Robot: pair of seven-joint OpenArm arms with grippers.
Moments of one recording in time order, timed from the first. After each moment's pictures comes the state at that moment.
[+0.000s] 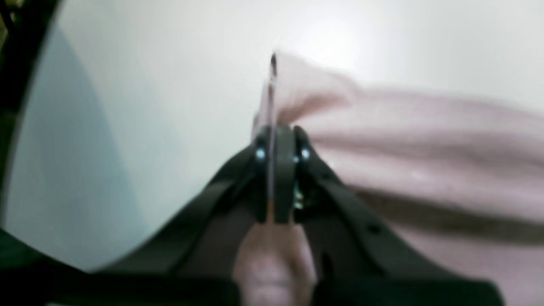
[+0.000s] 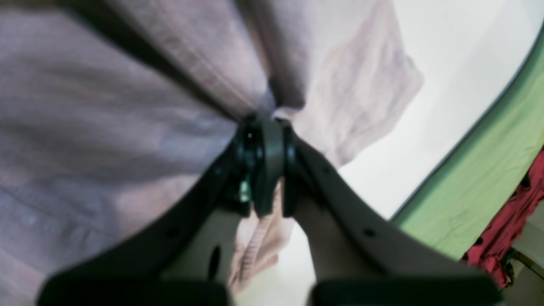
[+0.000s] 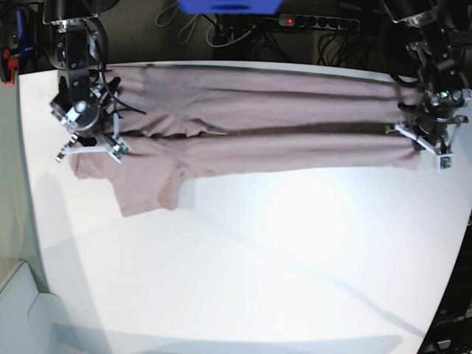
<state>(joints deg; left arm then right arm) 10.1 -11.1 -31.2 92.7 -8.1 -17.5 44.1 -10.6 13.2 3.8 95.2 -26.9 38.8 -46.2</state>
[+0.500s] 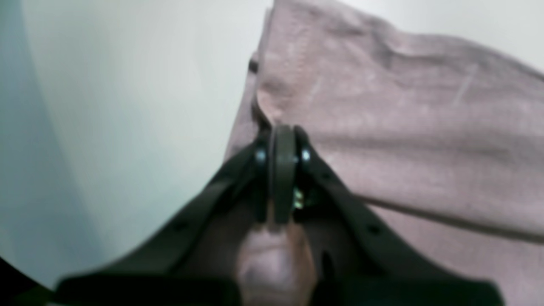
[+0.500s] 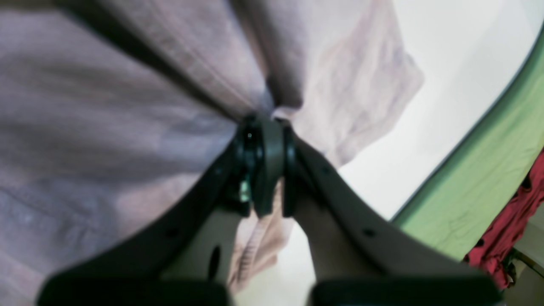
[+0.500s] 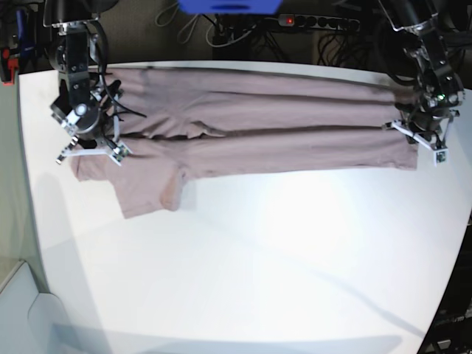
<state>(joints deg) 8.1 -11.8 -31.2 82.2 -8.9 -17.5 40.7 -9.6 13.1 3.8 94.8 -26.7 38.9 -46.7</state>
